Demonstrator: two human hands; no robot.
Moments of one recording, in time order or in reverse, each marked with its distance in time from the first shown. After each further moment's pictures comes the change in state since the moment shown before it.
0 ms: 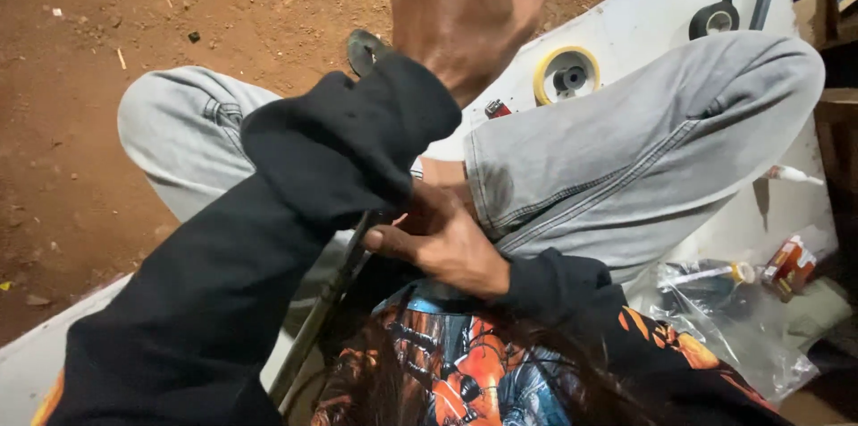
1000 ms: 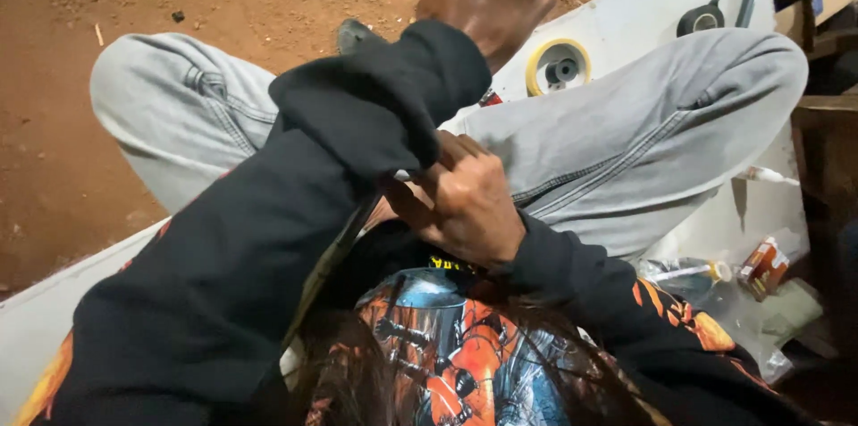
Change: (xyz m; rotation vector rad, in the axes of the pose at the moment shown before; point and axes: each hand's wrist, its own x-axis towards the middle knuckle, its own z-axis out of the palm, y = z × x) left_hand -0.014 -0.013 0.043 0.061 -0.018 -0.034; right_hand -0.005 -0.037 -0.026 -1.258 0.163 -0.834
